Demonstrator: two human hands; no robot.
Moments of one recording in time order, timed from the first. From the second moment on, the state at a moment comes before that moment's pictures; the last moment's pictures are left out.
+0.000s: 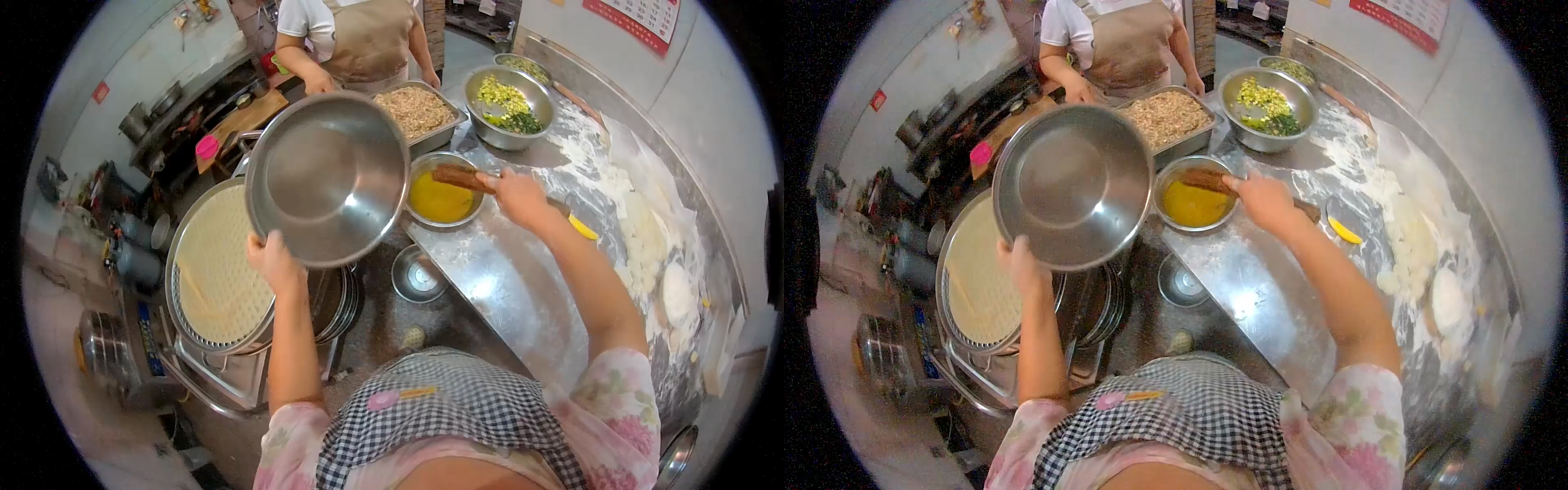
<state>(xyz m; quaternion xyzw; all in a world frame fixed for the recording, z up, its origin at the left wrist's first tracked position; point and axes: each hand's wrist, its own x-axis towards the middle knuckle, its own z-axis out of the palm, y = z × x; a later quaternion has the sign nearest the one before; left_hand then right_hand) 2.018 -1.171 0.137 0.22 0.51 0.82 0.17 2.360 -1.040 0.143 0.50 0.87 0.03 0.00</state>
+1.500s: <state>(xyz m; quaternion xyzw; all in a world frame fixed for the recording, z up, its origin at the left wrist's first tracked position) 2.066 -1.252 0.045 0.01 0.60 0.66 0.45 2.386 -1.051 0.067 0.48 0.65 -0.57 -0.17</state>
